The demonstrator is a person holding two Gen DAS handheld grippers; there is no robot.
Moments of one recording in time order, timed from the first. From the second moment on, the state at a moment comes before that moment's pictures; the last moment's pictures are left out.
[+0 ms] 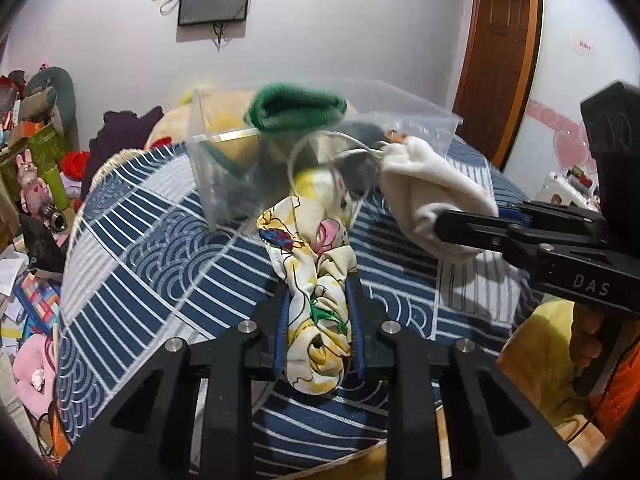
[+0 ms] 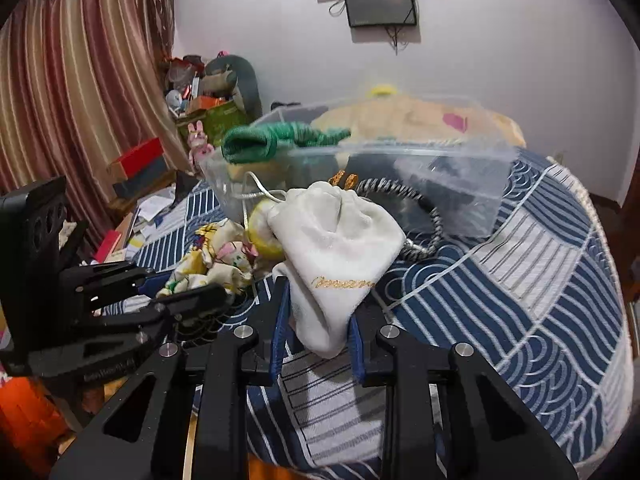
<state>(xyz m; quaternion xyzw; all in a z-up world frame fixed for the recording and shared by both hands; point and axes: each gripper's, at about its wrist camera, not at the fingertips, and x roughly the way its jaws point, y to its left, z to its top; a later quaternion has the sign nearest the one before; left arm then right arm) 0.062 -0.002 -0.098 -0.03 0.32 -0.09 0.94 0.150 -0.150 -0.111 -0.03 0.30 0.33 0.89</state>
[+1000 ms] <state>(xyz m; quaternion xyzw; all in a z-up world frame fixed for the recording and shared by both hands) 0.106 0.031 0.004 -0.02 0.19 -0.02 0.98 0.190 -0.155 -0.021 -0.02 0.18 0.27 0.95</state>
